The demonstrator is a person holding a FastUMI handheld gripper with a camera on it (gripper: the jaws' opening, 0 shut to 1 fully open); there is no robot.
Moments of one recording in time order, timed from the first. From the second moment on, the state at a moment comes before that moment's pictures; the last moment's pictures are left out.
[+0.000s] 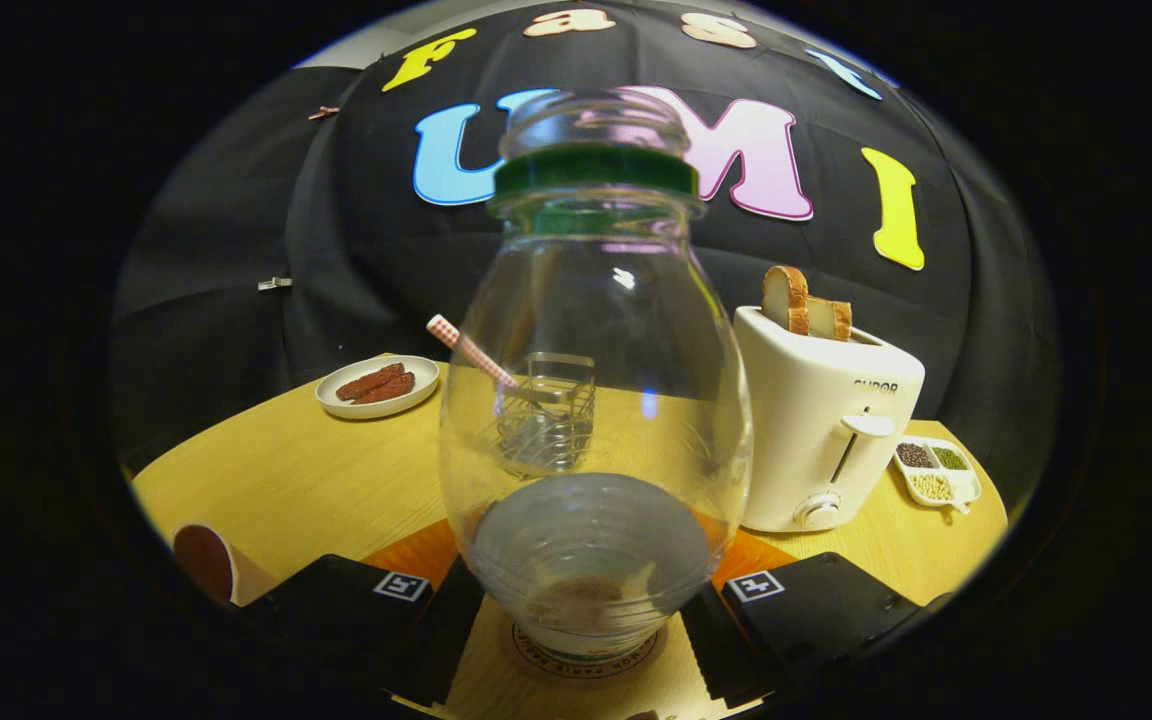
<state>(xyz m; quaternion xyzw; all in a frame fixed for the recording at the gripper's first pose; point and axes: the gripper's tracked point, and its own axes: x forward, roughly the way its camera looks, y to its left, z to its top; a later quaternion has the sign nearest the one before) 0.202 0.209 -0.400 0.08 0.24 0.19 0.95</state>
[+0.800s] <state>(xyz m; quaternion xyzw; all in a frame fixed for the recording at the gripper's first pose) 0.194 0.202 -0.366 0.08 0.22 0.19 0.95</state>
